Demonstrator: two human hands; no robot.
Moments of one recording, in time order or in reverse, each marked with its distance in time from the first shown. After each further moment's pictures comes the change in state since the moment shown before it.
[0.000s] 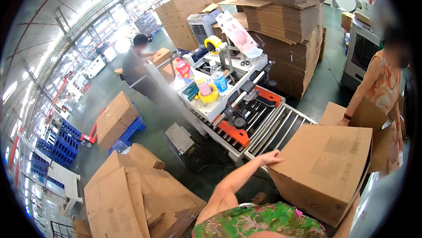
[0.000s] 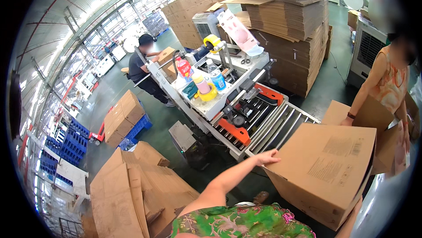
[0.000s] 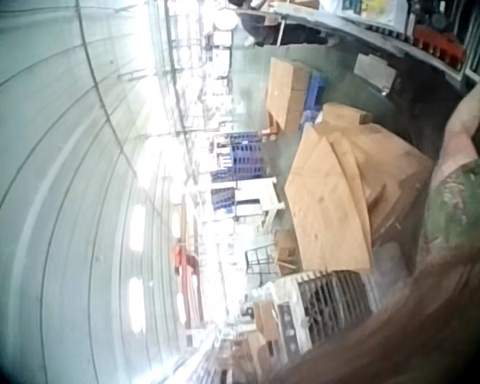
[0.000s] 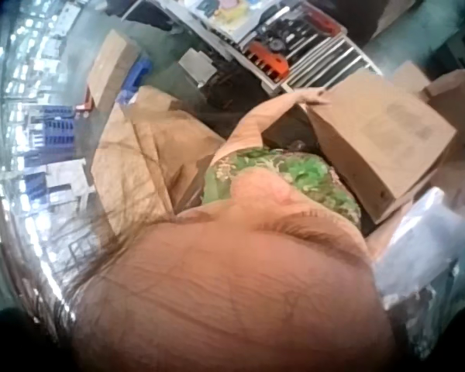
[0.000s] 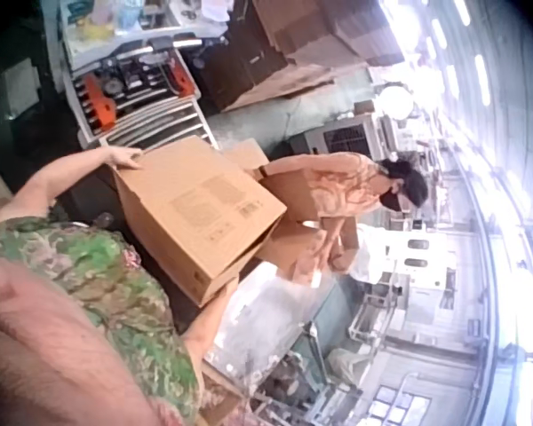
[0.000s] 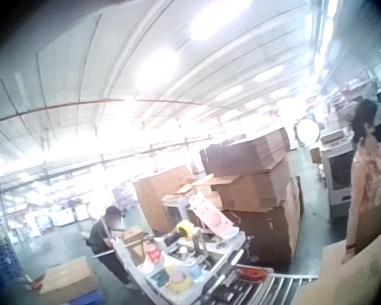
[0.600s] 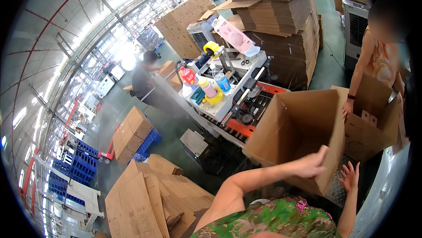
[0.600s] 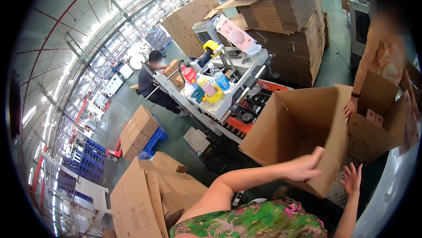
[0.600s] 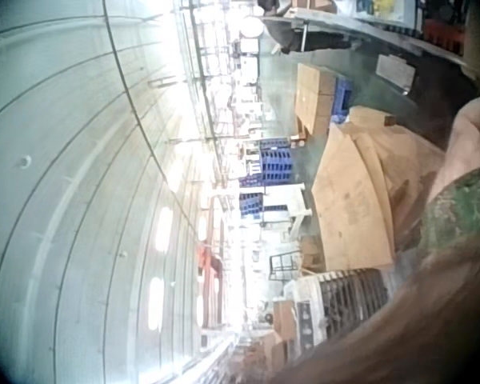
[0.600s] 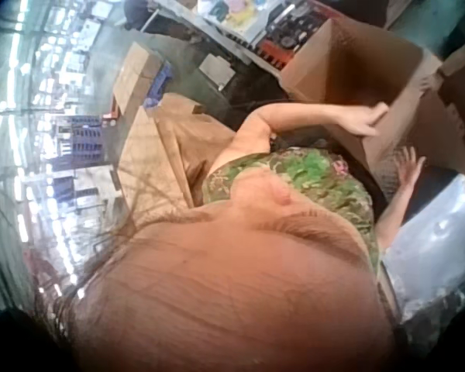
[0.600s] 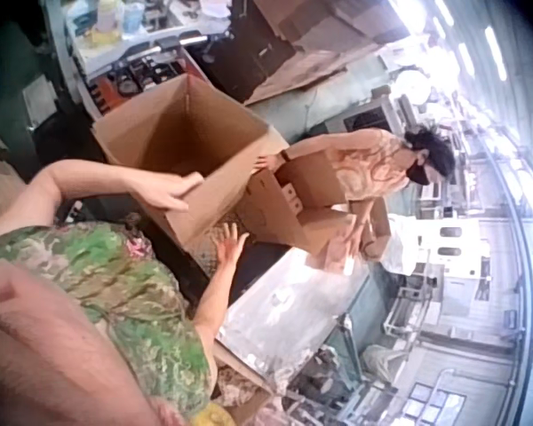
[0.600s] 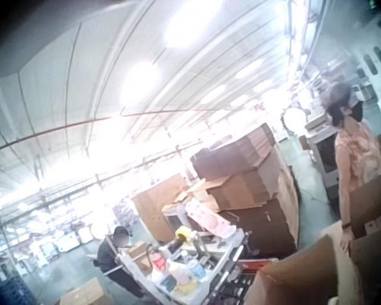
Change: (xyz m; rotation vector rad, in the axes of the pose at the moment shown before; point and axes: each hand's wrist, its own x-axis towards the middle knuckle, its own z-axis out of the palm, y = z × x) left_hand -0.113 0.237 0.213 0.540 -0.258 0.098; right_hand -0.038 -0.007 0.138 0.301 -0.304 0.278
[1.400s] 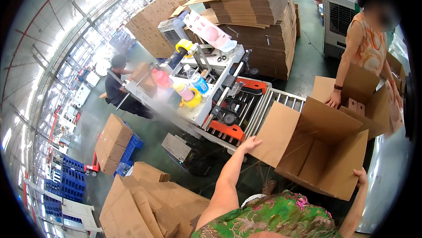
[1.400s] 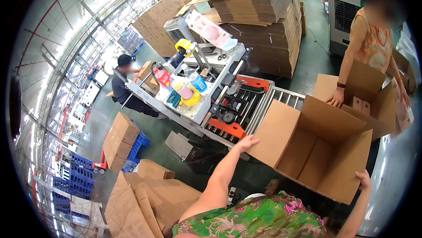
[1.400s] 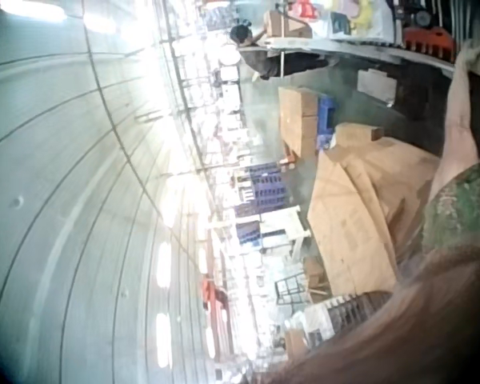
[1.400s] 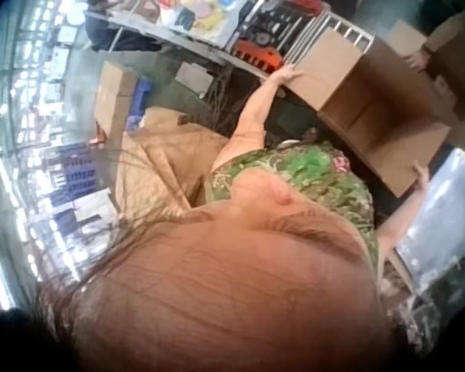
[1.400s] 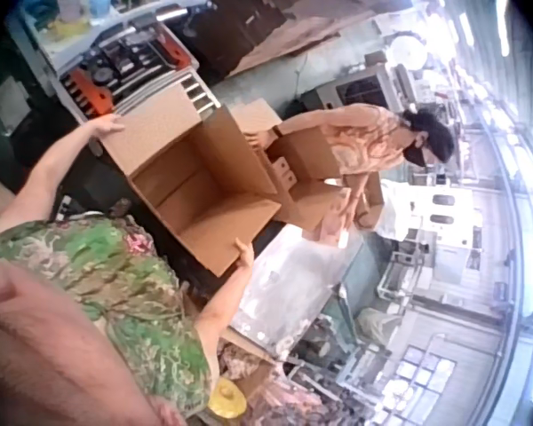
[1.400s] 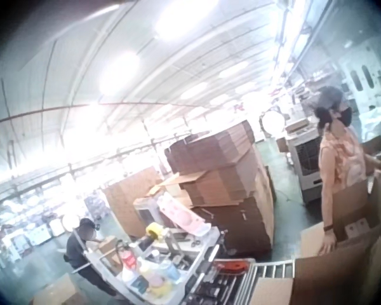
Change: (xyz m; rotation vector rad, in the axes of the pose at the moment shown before) left_hand -0.003 -0.400 -0.141 -0.450 0.494 -0.292; right_hand -0.064 -0.051 0.006 -0.191 0.144 -0.176
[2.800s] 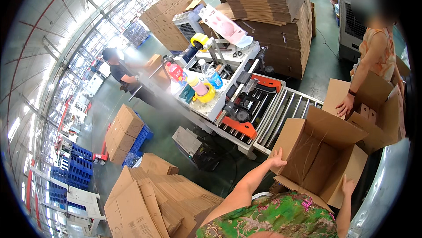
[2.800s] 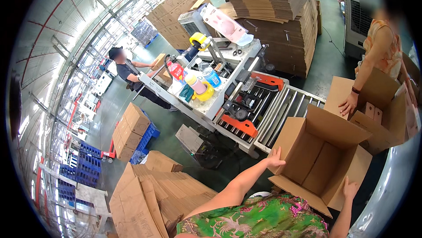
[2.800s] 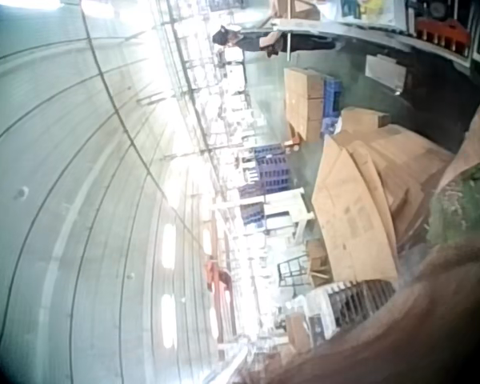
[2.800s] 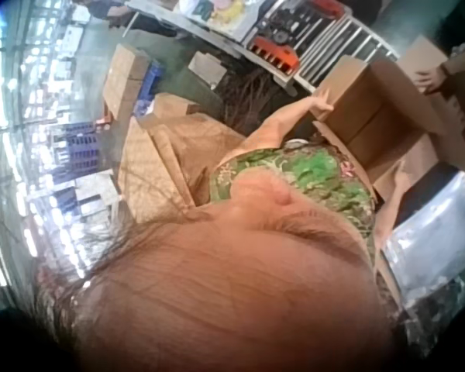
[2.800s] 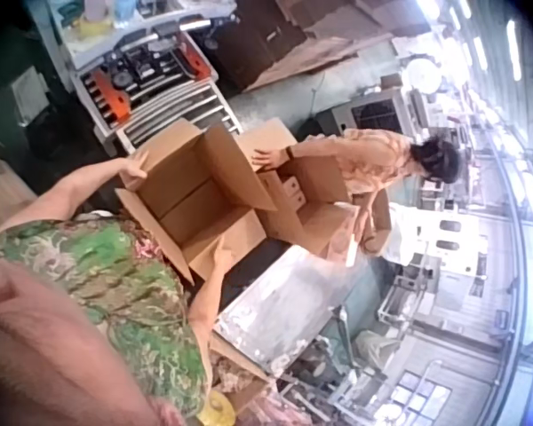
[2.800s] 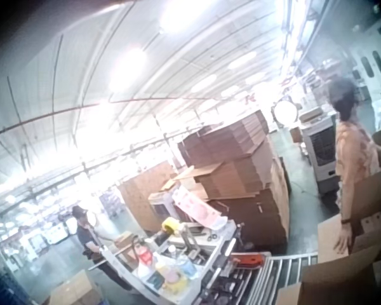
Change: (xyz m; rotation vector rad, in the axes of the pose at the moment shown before) left_hand -0.004 -0.036 0.127 0.762 -0.162 -0.270; right_hand 0.058 0.147 -0.042 -1.542 0.676 0.283
